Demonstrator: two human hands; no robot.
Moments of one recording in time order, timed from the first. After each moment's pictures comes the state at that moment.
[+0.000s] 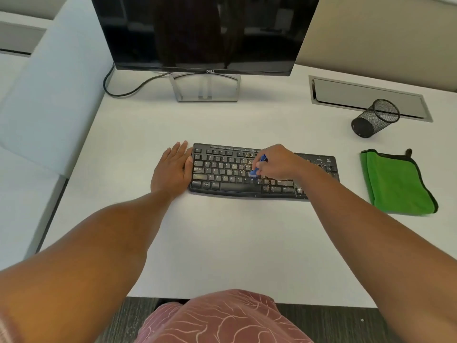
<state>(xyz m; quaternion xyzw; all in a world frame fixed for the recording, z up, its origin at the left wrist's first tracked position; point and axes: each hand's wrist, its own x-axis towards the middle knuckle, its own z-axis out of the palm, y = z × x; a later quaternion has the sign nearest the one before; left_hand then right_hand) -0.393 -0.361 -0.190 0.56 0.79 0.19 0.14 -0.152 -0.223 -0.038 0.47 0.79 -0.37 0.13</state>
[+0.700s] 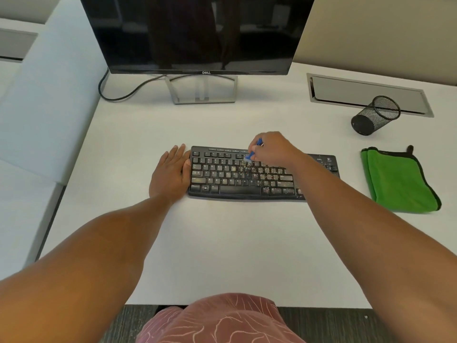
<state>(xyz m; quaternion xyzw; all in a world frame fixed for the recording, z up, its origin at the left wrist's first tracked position) -0.393 -0.360 -0.189 0.55 0.80 0.19 0.15 -0.173 -0.200 -0.041 0.51 0.77 -0.39 0.05</state>
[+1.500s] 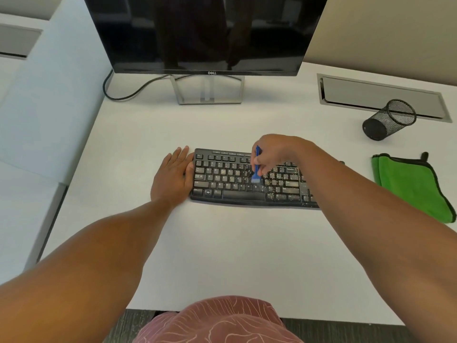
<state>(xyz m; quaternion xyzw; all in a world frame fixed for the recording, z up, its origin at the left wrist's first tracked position) -0.394 -0.359 -0.191 0.55 0.80 0.19 0.15 -0.191 -0.172 -0.043 0.41 0.78 -0.38 0.26</state>
